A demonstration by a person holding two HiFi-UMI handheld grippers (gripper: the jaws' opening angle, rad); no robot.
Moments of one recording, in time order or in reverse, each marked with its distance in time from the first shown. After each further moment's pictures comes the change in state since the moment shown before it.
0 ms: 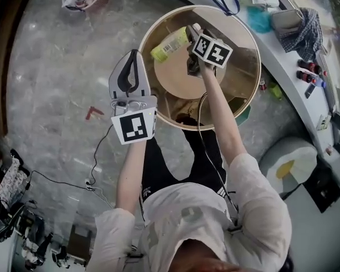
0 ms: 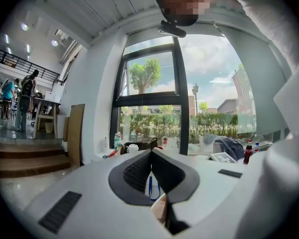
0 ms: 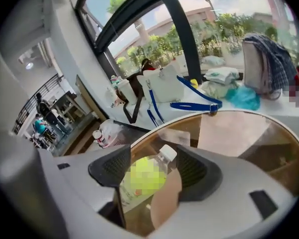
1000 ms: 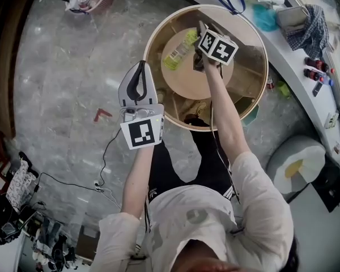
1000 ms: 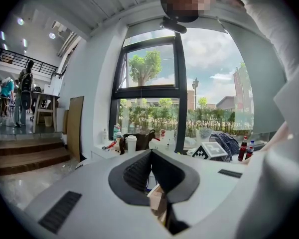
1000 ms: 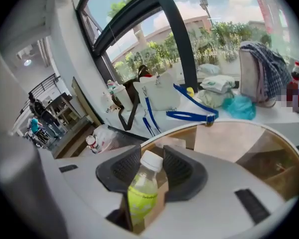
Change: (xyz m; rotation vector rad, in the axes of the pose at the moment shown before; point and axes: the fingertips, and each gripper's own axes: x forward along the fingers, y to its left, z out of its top) left arm -0.013 -0.001 -0.033 -0.008 0.091 -0.027; right arm 0.009 -0.009 0.021 0.005 -0.081 -0.070
